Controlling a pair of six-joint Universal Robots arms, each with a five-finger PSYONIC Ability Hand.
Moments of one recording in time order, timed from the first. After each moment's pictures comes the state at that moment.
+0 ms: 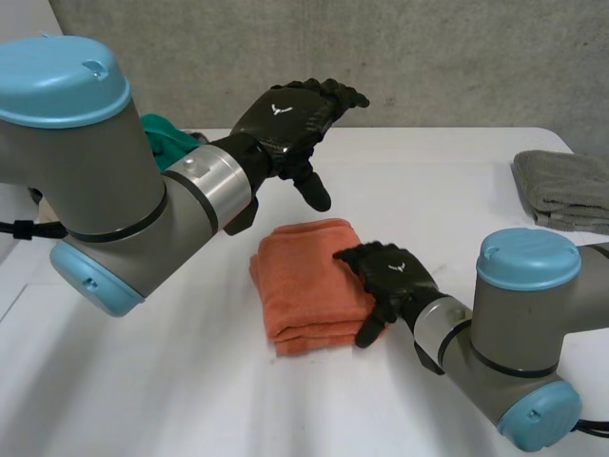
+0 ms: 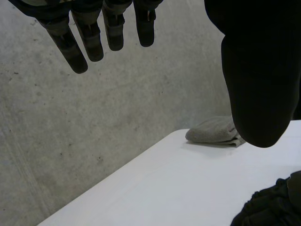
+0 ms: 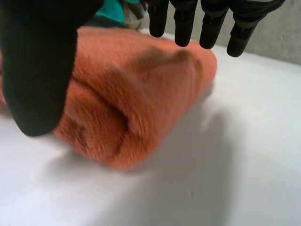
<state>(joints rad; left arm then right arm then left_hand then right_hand) 4.10 -2.02 -1.10 3.13 -1.27 3.18 2.10 -1.06 1.64 -0.20 1.38 3.12 0.22 0.21 0.21 0.20 0.05 0.22 0.20 0.21 0.21 0.04</state>
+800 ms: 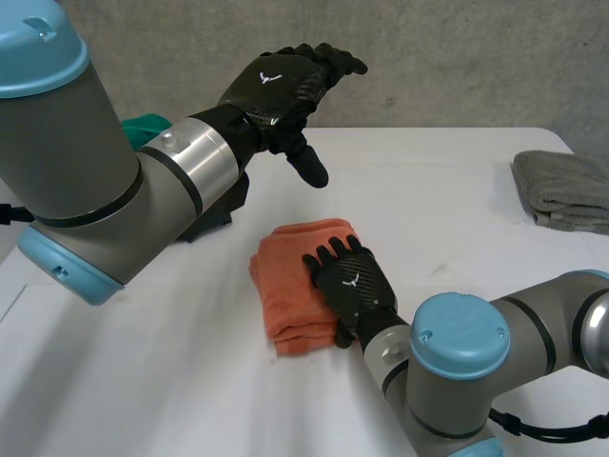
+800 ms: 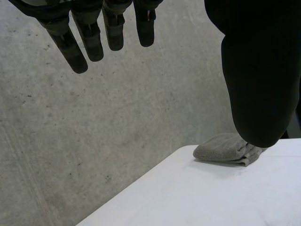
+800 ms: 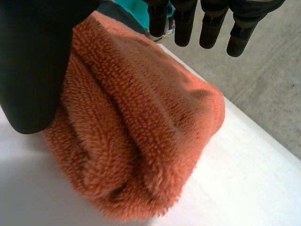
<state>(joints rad) 4.12 -1.96 -1.08 3.13 -1.26 3.15 2.30 -0.97 1.67 -0.50 1.59 2.79 0.22 0.21 0.21 0.20 0.05 0.22 0.20 0.21 0.21 0.04</state>
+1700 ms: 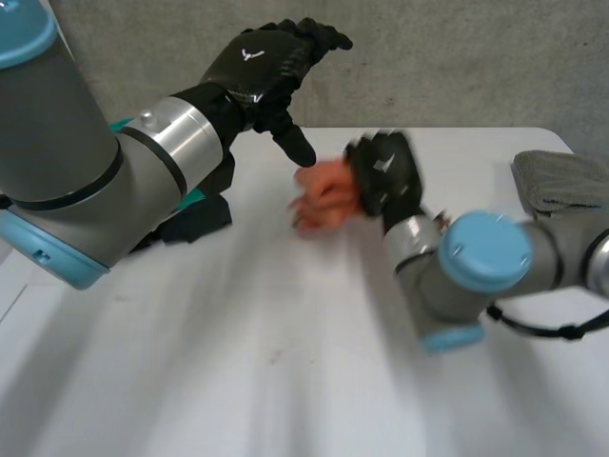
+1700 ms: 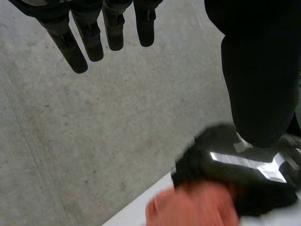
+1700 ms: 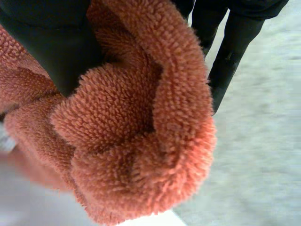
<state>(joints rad) 4.15 -1.94 -1.06 3.13 -1.26 3.15 2.13 -0.87 1.34 -0.74 1.56 2.76 0.22 0.21 0.21 0.20 0.05 0.96 1.11 1.15 1.18 0.87</state>
